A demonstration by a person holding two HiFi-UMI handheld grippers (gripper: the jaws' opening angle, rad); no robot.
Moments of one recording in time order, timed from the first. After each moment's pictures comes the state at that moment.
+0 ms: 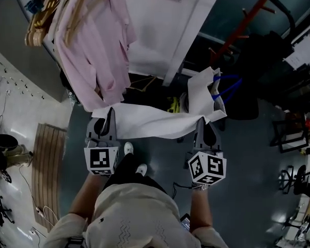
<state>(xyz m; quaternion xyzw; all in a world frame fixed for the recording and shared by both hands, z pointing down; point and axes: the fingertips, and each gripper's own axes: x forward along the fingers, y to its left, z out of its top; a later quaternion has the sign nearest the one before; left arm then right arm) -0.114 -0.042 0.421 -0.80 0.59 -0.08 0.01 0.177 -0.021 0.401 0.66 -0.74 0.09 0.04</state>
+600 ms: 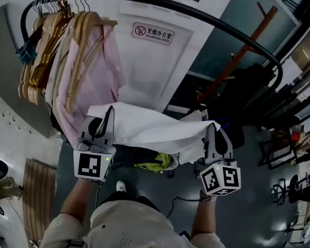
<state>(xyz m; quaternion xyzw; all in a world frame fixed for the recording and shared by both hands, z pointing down) -0.127 -0.209 0.270 -0.84 0.53 0.06 0.10 0.159 -0.155 0.250 0.66 -0.75 -0.02 -0.02</state>
